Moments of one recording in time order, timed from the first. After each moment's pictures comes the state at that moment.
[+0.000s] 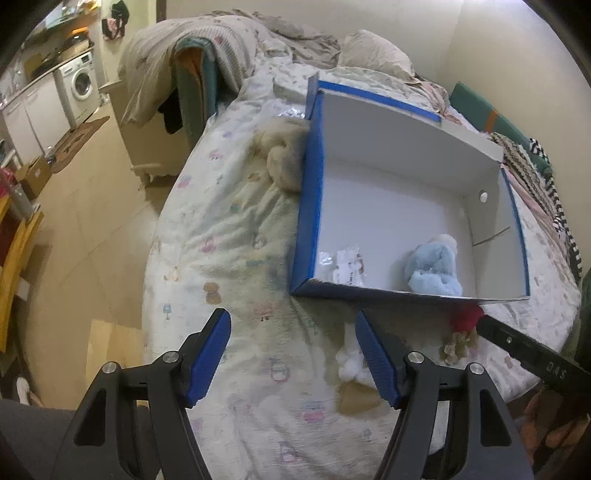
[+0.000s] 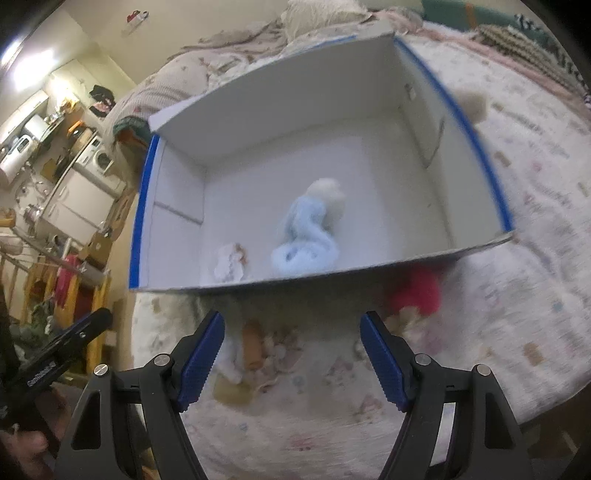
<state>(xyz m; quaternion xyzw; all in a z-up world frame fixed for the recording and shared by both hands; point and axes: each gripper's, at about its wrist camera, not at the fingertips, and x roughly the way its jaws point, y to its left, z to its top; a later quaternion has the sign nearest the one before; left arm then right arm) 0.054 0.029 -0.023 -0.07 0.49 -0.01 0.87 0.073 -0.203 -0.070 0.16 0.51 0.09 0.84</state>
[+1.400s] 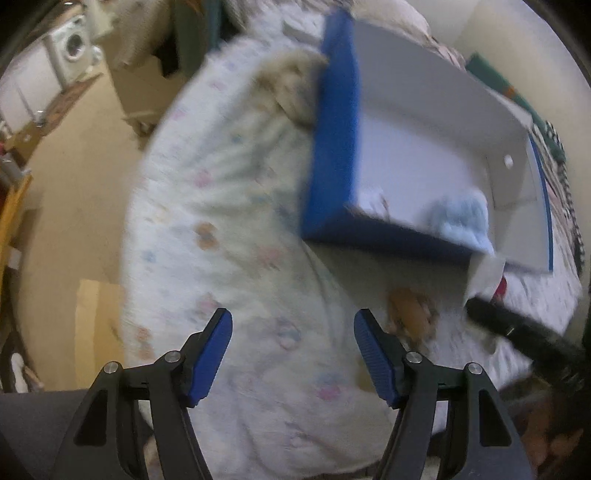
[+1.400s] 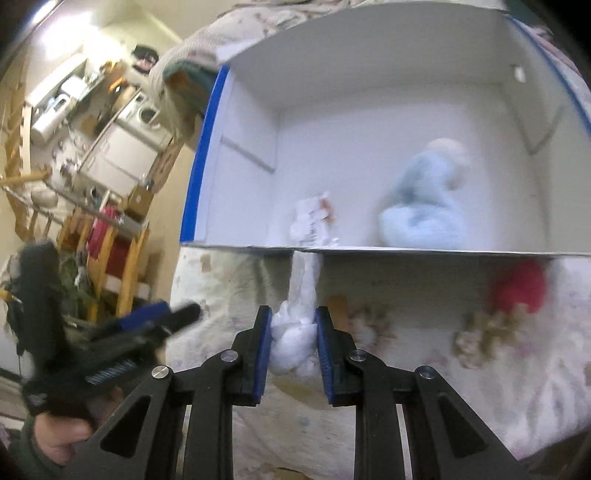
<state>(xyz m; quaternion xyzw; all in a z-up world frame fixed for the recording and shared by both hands) 0.065 0.042 -0.080 -0.09 0.57 -0.02 0.81 0.086 -0.144 -0.078 0.14 0.55 0.19 0.80</state>
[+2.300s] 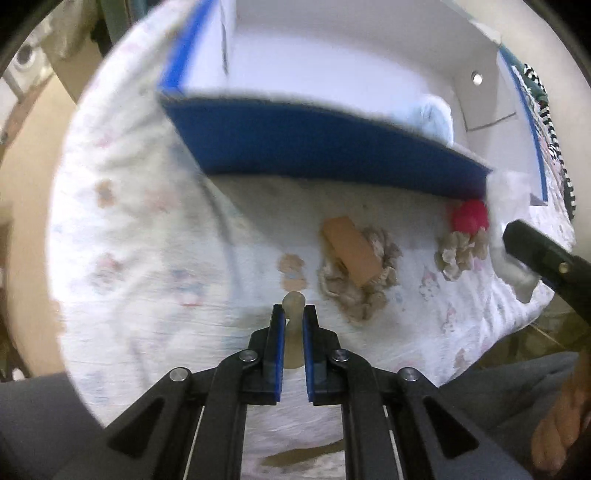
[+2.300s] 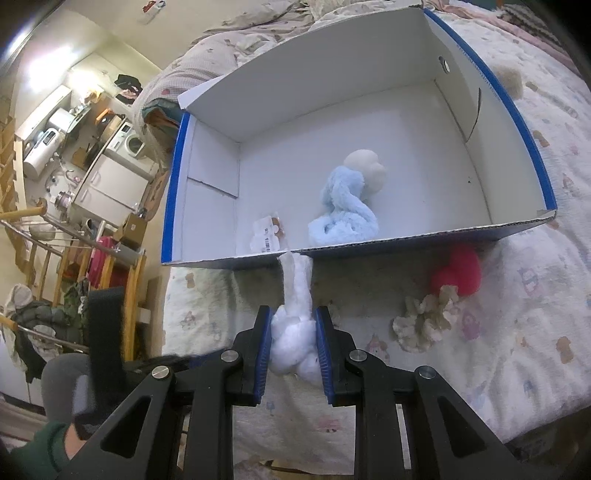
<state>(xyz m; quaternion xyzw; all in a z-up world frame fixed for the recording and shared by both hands) 0.058 -0.041 -0.111 -0.06 0.64 -0.08 0.76 0.072 -0.198 -0.073 0.18 0.53 0.16 0.81</state>
